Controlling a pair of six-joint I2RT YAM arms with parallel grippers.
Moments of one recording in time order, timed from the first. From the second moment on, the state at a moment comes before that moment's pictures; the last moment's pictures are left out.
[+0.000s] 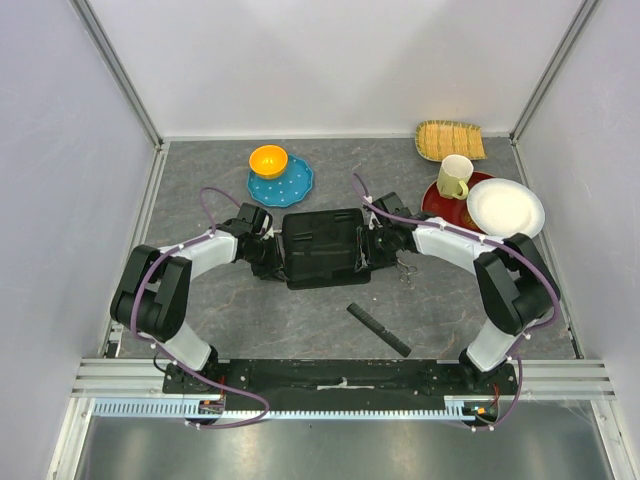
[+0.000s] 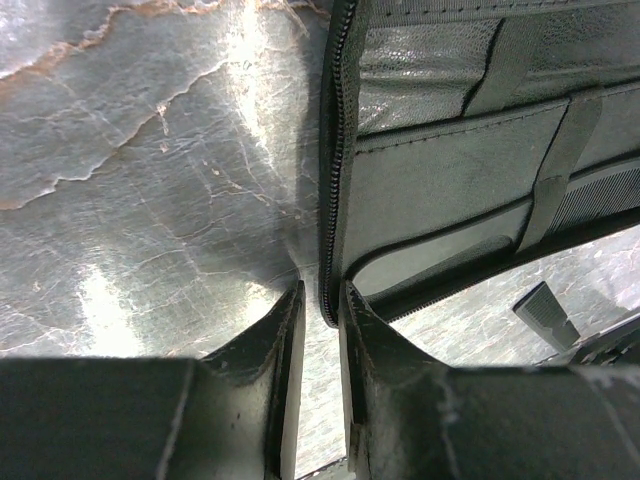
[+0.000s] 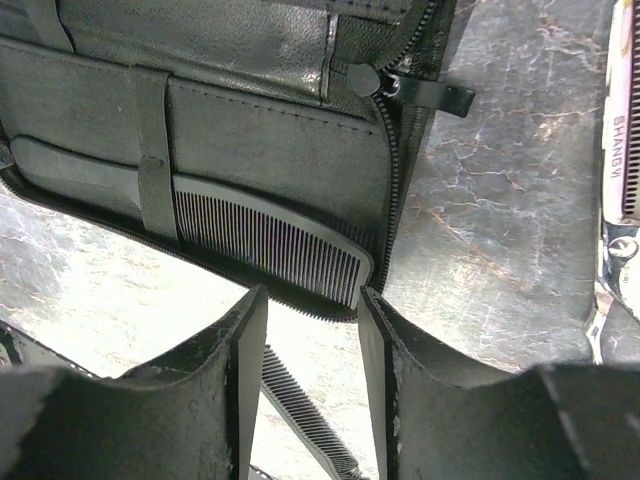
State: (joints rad) left arm -0.34 1.61 0.83 -0.41 0.31 -0.53; right arm 0.54 1.70 1.04 -0.44 -0.24 0.45
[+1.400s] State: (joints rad) left arm -0.35 1.60 0.83 -0.41 0.32 -0.53; right arm 0.58 1.73 1.07 -0.48 -0.12 0.46
